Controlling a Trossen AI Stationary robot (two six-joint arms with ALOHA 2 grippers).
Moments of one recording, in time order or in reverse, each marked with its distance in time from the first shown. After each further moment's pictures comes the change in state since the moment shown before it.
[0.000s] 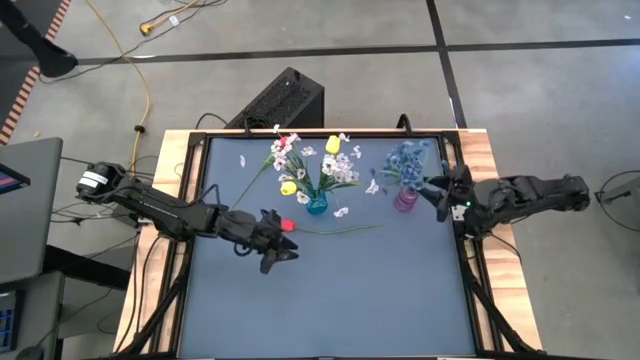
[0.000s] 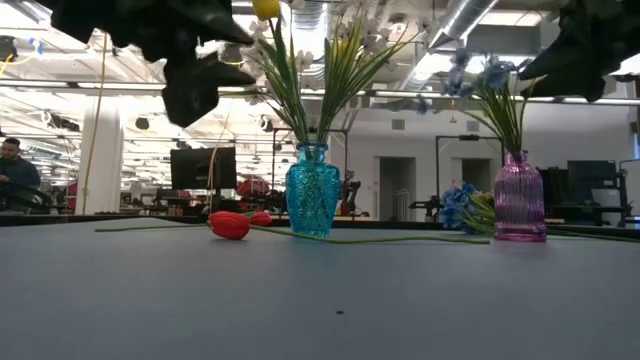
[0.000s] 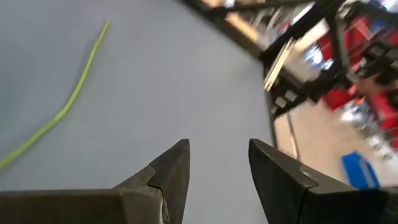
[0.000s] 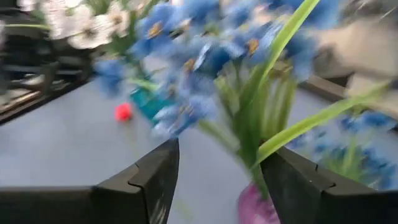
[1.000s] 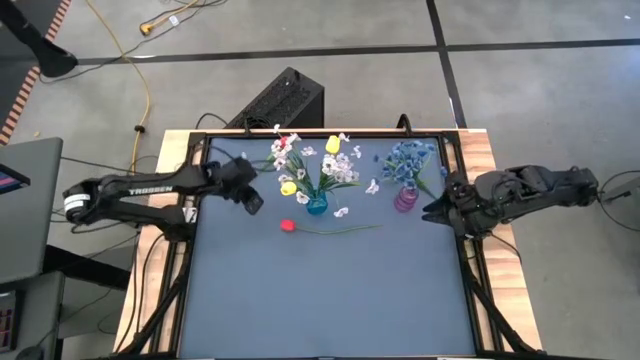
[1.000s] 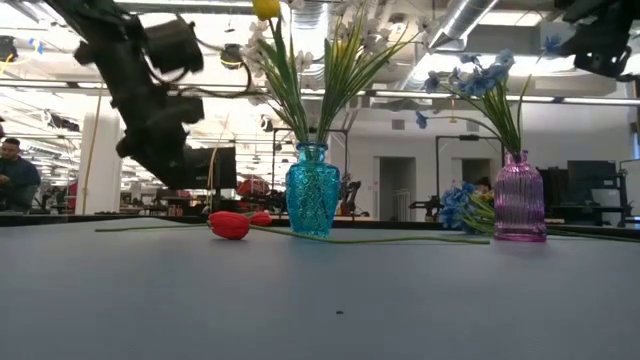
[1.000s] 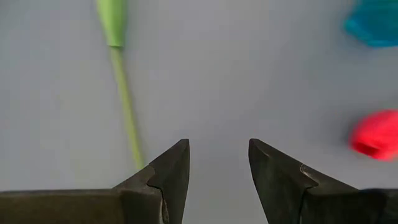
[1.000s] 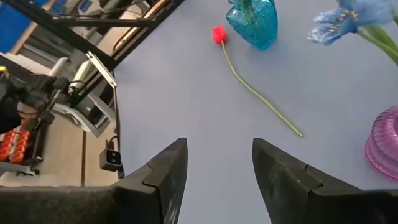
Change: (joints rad) left arm 0.651 -0.150 0.000 -0.787 -0.103 0.352; right arm 0.004 0.184 0.240 -0.159 -0.532 0.260
